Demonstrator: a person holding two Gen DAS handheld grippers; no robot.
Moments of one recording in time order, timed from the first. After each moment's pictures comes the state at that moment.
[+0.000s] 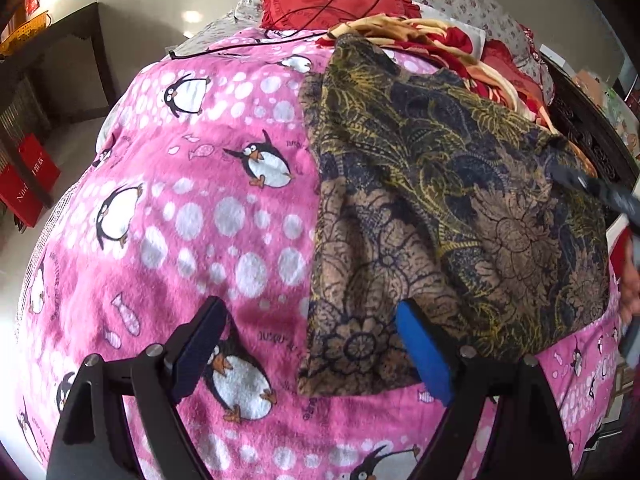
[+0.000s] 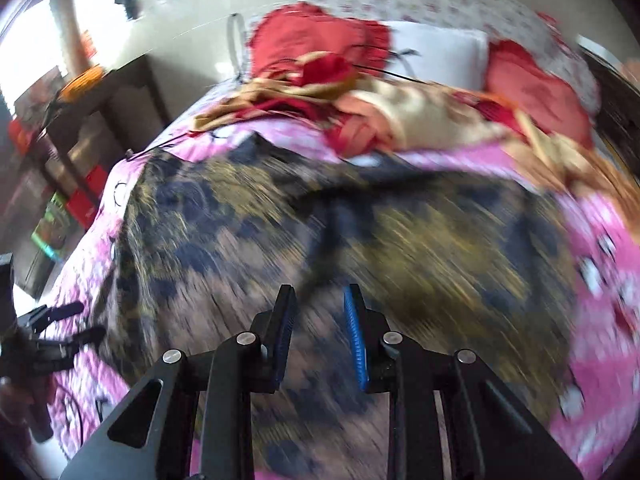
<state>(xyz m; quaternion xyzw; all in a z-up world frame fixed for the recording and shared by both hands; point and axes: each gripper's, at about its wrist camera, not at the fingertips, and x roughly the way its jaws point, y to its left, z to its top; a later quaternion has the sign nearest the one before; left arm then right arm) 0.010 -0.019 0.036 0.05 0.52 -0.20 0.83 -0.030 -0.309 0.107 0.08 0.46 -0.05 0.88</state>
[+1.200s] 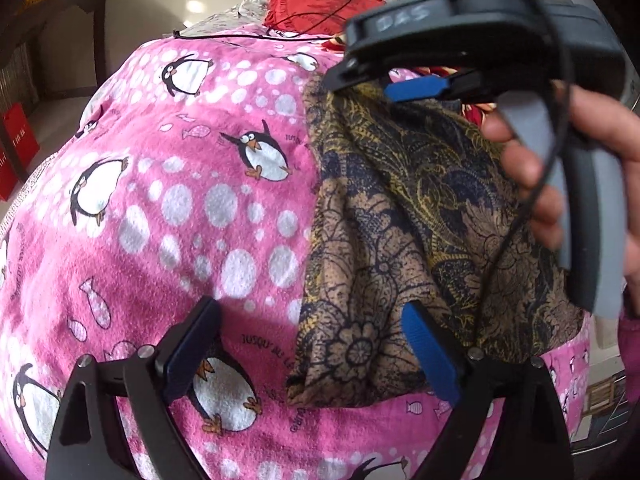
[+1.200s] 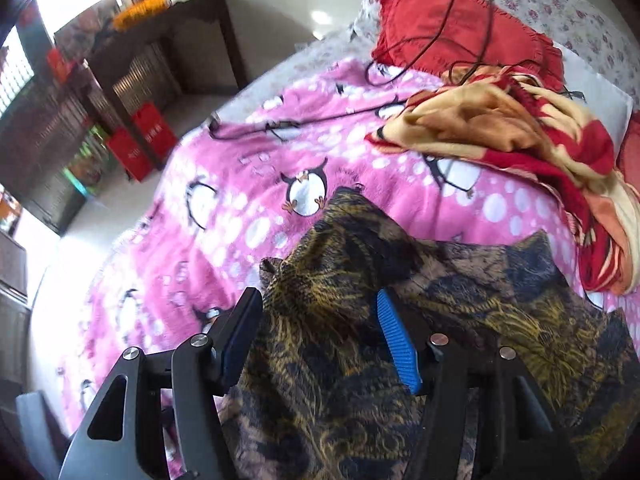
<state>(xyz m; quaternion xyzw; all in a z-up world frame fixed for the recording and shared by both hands) 0.012 0.003 0.023 -0.03 0.52 -0.24 0.82 0.135 -0.142 0.080 0.02 0.54 0.06 0.84</state>
